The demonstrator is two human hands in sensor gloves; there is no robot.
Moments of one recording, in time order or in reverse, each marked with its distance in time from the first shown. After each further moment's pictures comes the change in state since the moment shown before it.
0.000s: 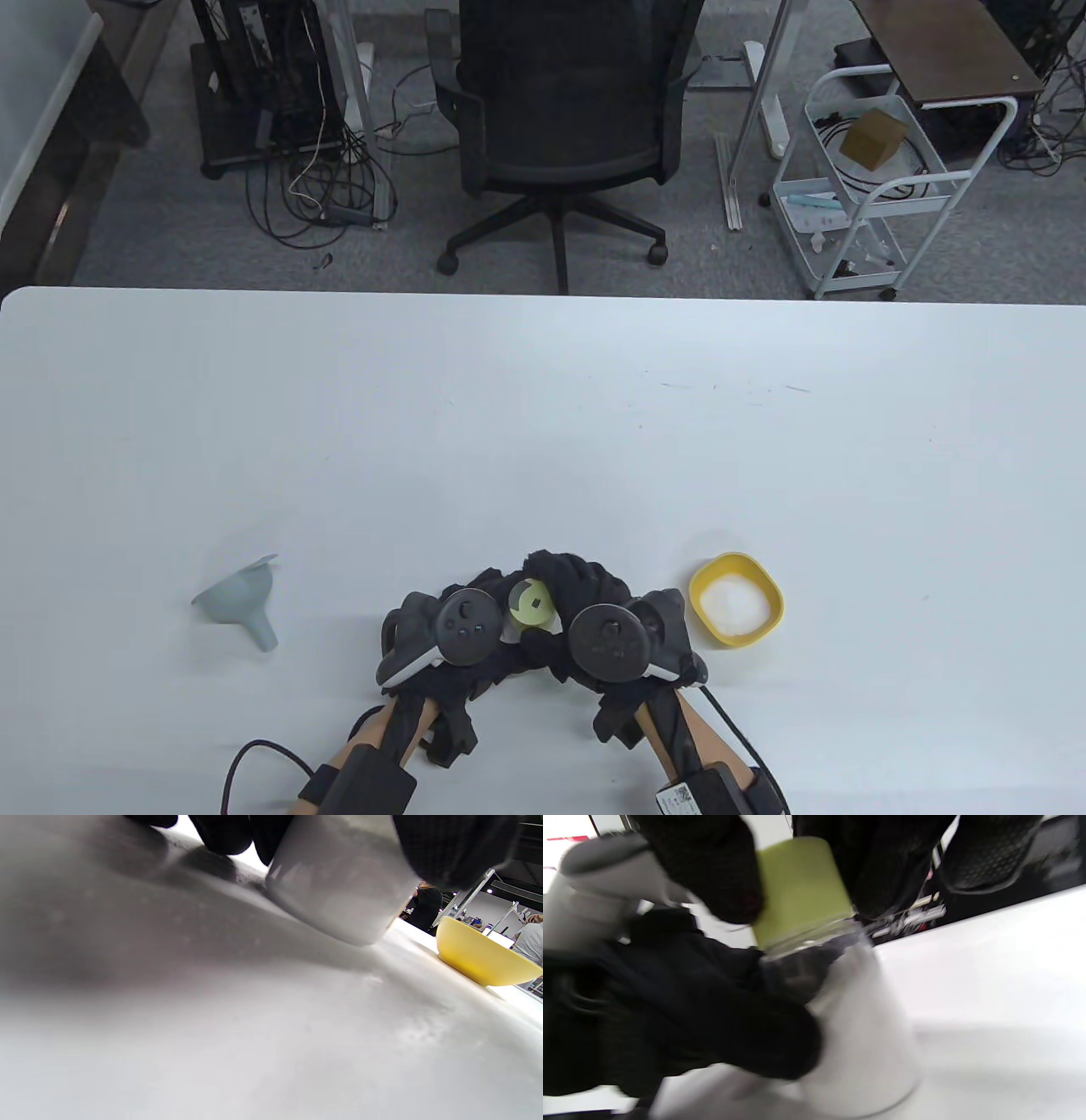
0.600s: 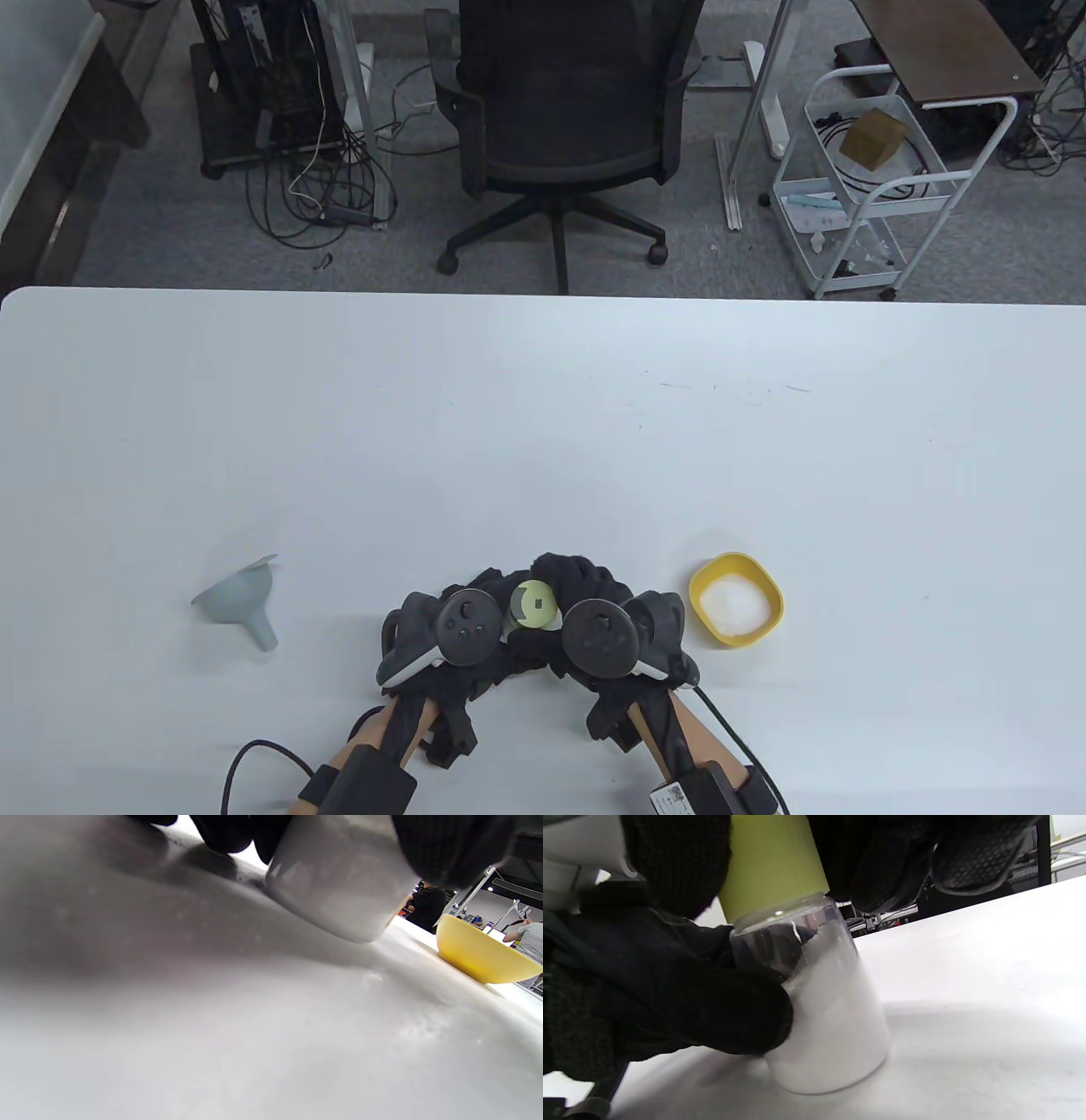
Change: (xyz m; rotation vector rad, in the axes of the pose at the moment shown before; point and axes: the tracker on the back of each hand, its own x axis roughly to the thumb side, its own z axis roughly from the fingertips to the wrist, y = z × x) left_hand 0.000 0.000 0.000 -0.007 0.001 -0.002; right_hand -0.004 0.009 -0.001 -0.016 0.097 0.060
